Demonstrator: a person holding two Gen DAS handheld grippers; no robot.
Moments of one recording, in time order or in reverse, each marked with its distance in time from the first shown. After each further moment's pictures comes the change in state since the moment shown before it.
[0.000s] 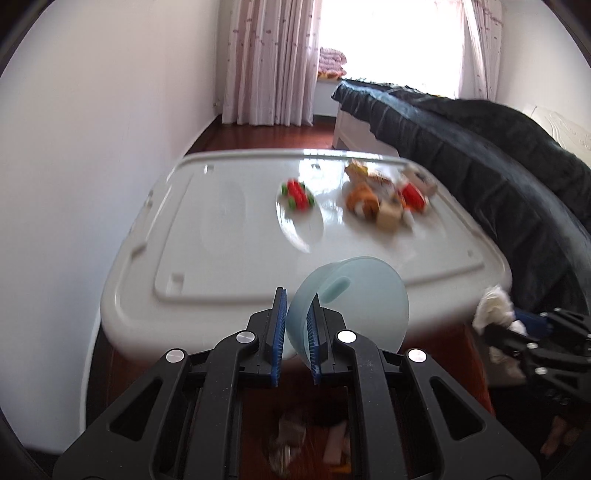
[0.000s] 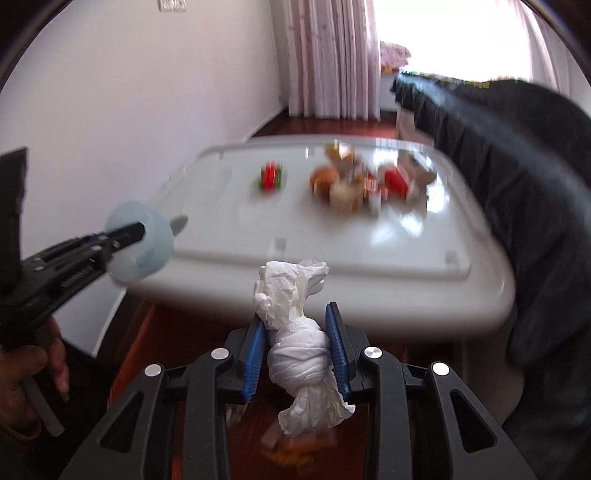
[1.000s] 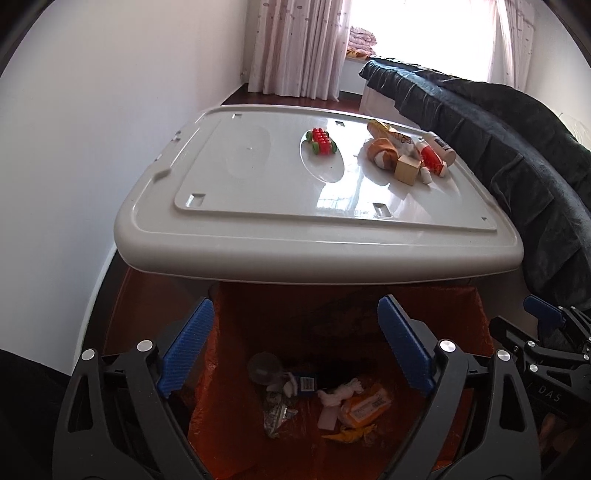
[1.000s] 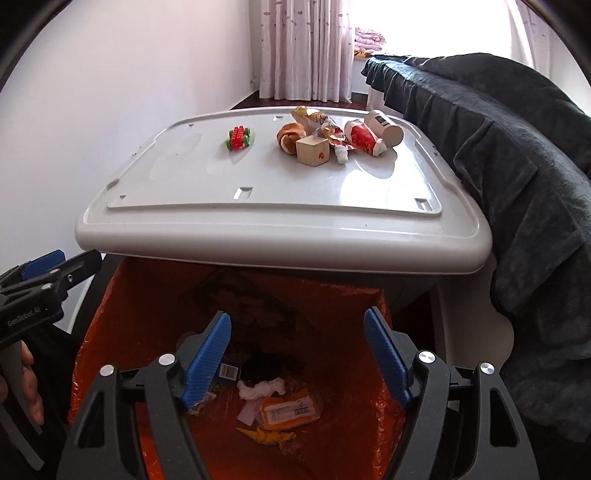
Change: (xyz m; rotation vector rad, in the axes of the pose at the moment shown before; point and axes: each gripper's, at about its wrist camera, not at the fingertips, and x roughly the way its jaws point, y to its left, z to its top) left arm -0.007 0.003 -0.055 -0.098 0.083 0.061; right arm 0.002 -0.007 -0.032 0.012 -0.003 -0.132
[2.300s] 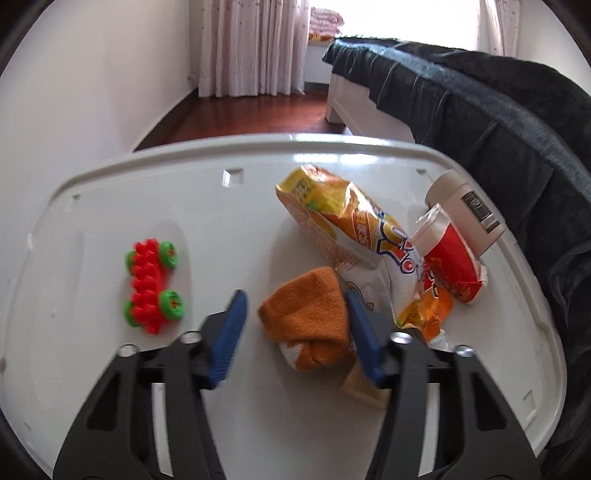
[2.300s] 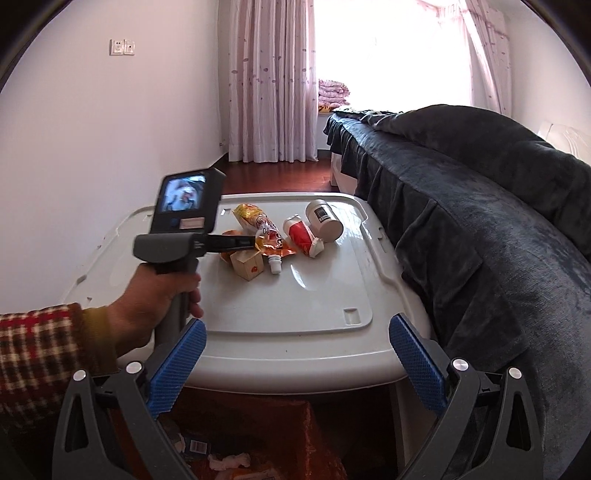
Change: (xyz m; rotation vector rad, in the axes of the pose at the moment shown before) left arm 0.236 -0.133 0.191 0.103 0.043 -0.045; right arm -0.026 -0.066 0.074 0.065 -0.226 -0.078
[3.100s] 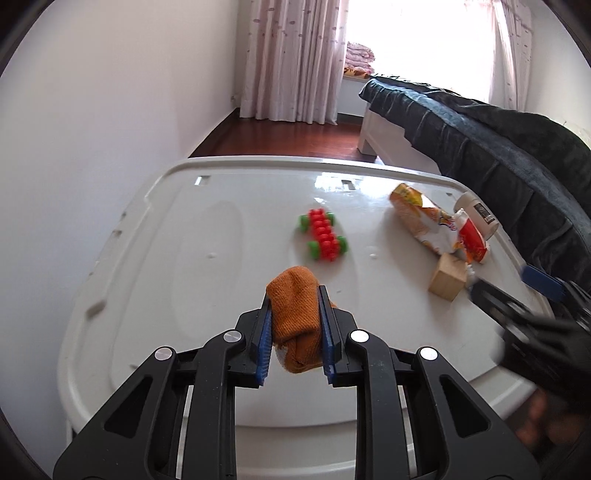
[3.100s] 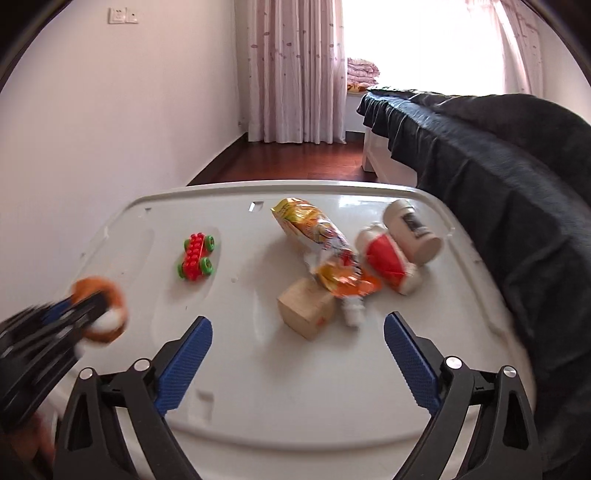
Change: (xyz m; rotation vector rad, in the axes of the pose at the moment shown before) left arm -0.131 0.119 -0.071 -0.070 -0.127 0.055; right arm 0.169 0.086 0.057 -0.019 0.083 0.037
